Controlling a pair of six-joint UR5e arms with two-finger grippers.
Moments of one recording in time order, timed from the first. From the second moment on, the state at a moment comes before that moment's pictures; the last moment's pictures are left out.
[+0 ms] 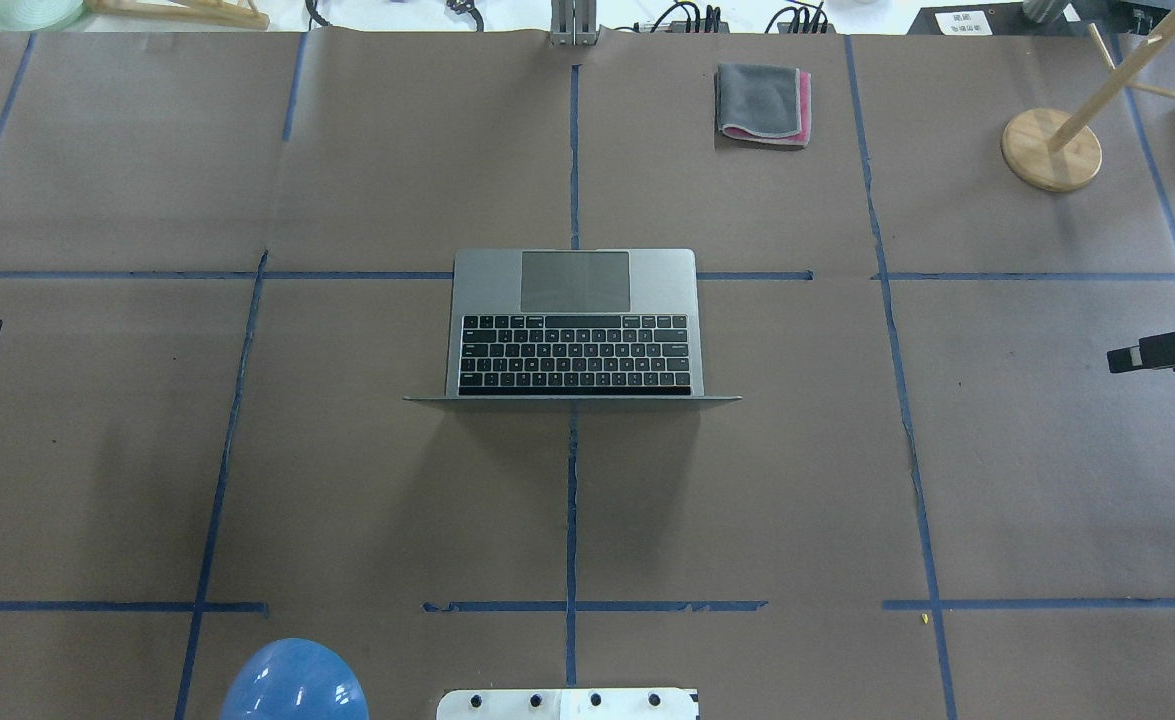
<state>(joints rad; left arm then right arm) -1.16 -1.45 -1.67 -2.43 -2.42 -0.73 1.11 -1.83 1.87 -0.70 2.37 0.87</state>
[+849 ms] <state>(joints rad) -0.84 -1.45 -1.79 -2.68 -2.27 -1.24 0.74 -1.83 1.99 -0.45 2.08 1.32</state>
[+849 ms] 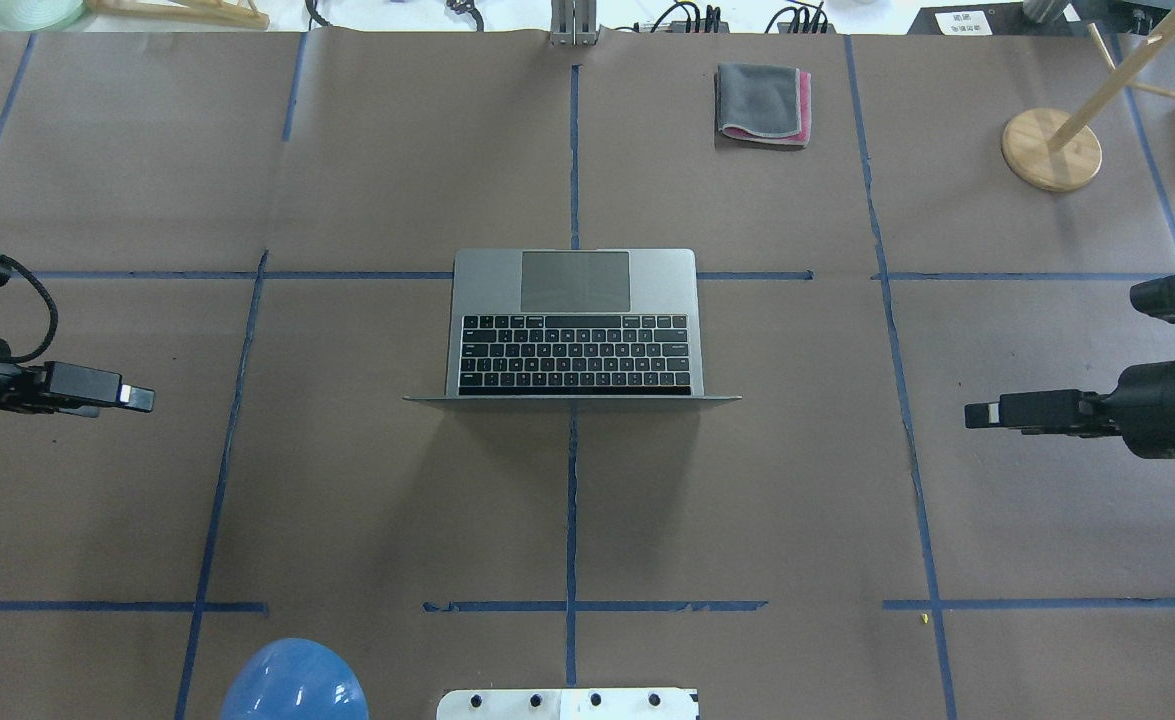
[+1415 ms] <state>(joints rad) -0.59 -1.47 -1.92 -2.68 -2.02 -1.44 0.38 -1.83 2.08 -0.46 1.66 1.44</state>
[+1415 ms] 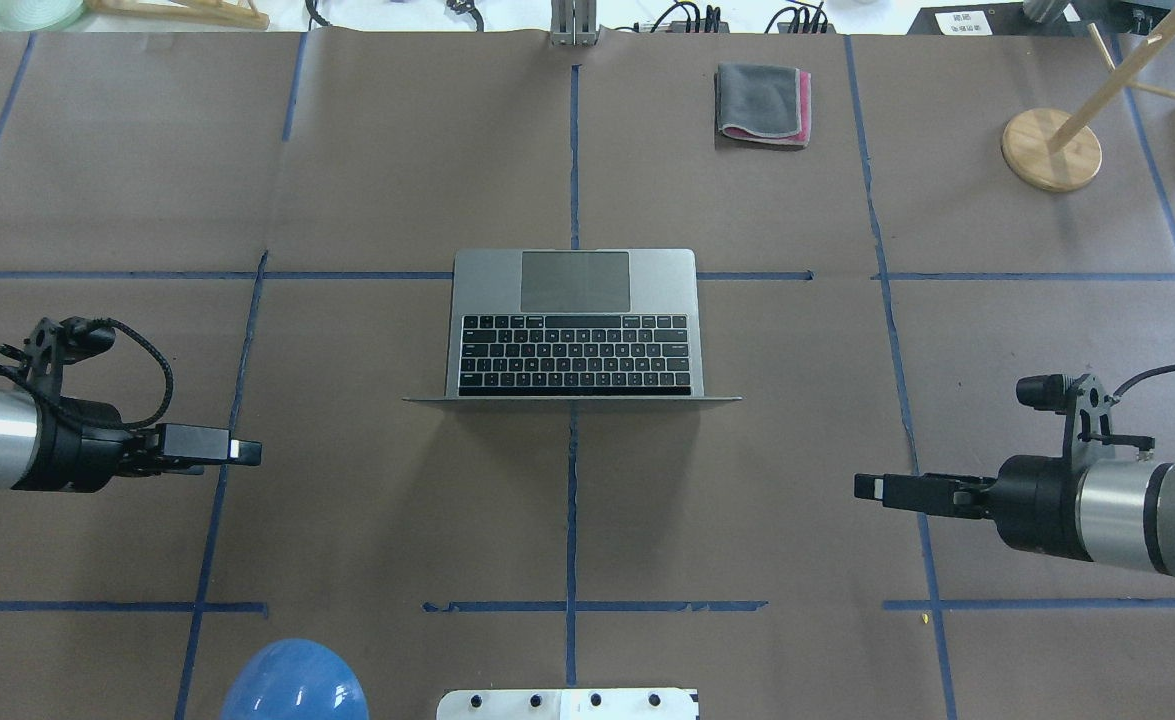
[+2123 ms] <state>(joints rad) -0.39 -1.58 -1.95 -2.68 -1.75 -1.59 0.30 -1.75 2.10 -0.47 1.53 1.51</state>
